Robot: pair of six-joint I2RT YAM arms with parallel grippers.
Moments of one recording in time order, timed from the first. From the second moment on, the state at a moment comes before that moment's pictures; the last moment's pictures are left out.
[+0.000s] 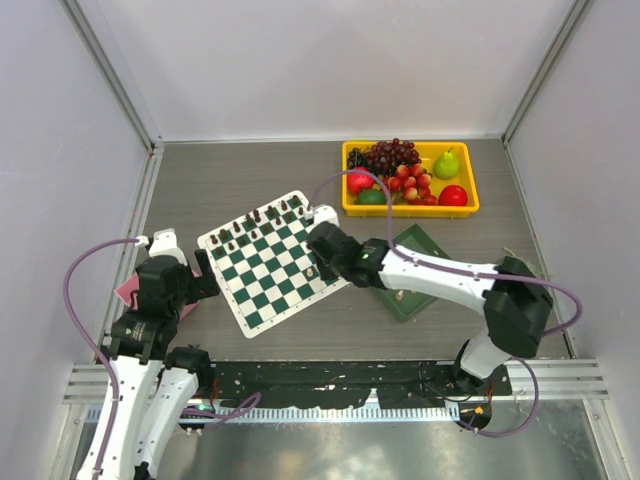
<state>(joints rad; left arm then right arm) -0.15 0.49 0.70 -0.85 -0.23 -0.29 0.97 1.55 1.12 -0.38 0.31 0.43</state>
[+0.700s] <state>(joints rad) -0.15 0.49 0.70 -0.85 -0.22 -0.29 1.10 1.87 1.32 -0.39 0.29 0.44</state>
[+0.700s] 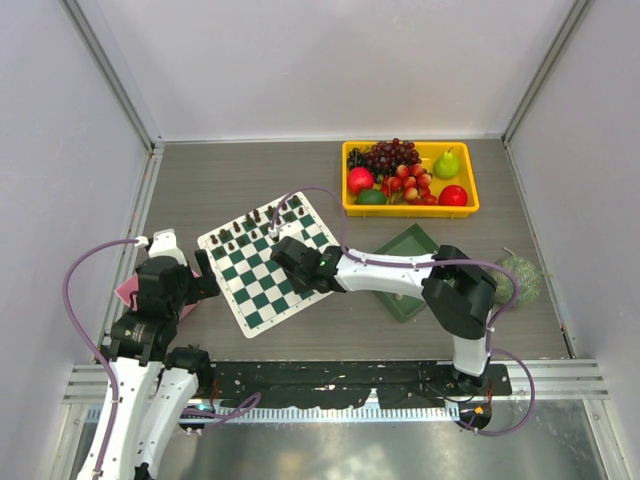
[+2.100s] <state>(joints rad) -0.15 0.49 0.70 -0.85 -0.22 -0.29 1.06 1.98 1.37 -0.37 0.30 0.41</state>
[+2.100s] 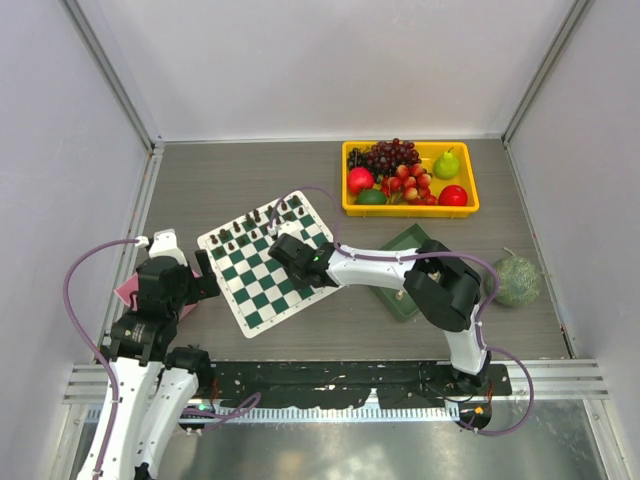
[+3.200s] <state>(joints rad) -0.15 0.49 0.70 -0.85 -0.22 -0.29 1.05 1.98 1.38 -0.37 0.30 0.41</state>
